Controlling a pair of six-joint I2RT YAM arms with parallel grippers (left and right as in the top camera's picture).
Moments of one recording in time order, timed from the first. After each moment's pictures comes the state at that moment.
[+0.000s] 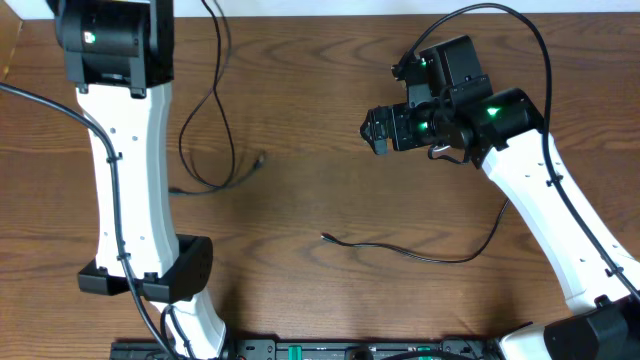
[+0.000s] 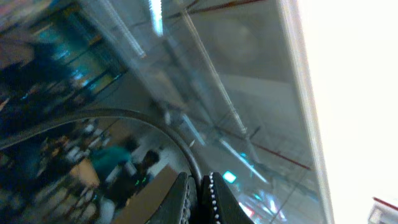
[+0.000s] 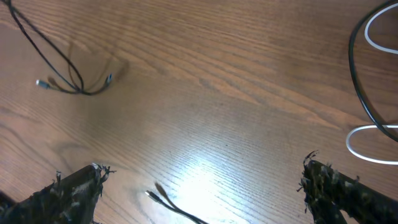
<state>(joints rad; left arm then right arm) -0.15 1.95 2.66 -0.08 0.10 -1.06 0.41 1.62 1.54 -0.92 -0.25 0.23</state>
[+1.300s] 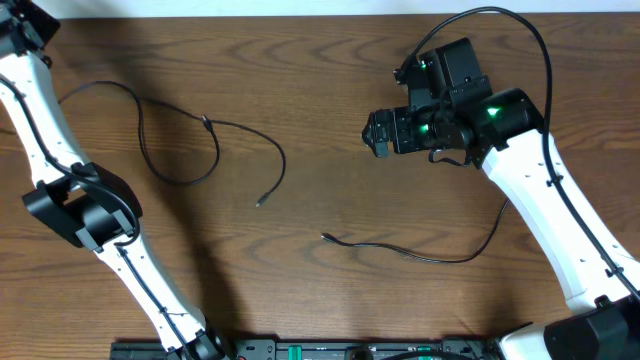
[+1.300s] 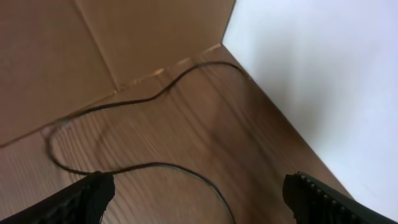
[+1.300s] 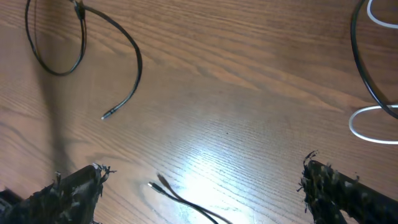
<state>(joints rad) 0.50 2.47 2.64 -0.86 -0.21 -0.40 0.41 1.62 1.54 -0.96 -0.25 0.26</state>
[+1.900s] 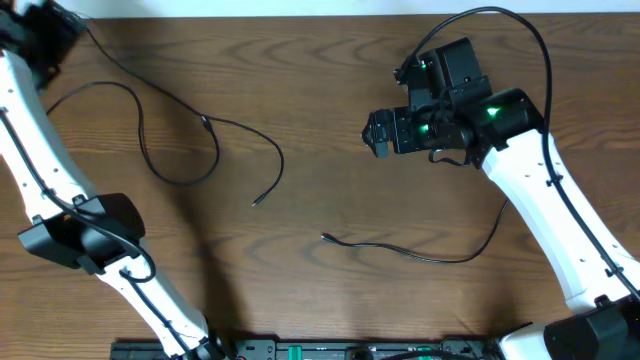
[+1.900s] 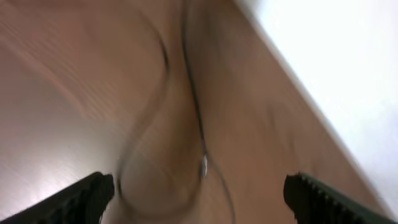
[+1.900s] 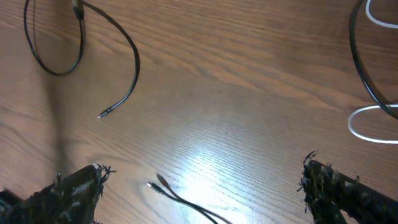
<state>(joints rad) 0.47 2.23 2.65 -1.46 0.22 -0.43 0.41 1.62 1.54 -0.96 -0.24 0.26</state>
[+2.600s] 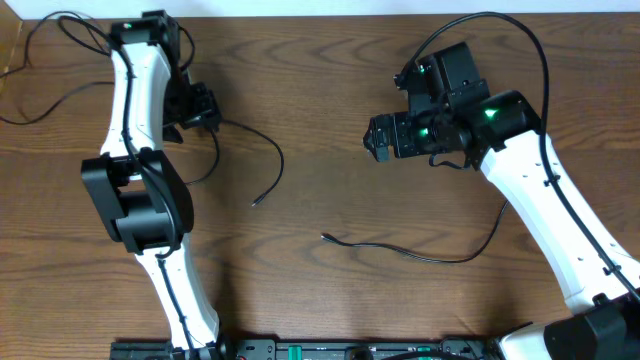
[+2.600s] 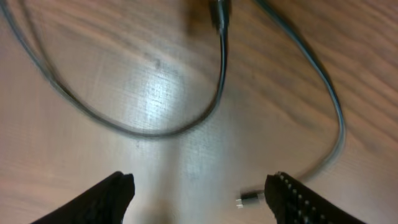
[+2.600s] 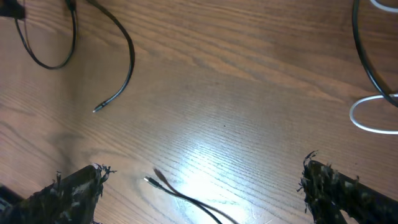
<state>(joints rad) 0.12 2.24 2.07 -1.46 0.02 -0.25 0.41 1.62 1.52 -0.97 -0.24 0.26</state>
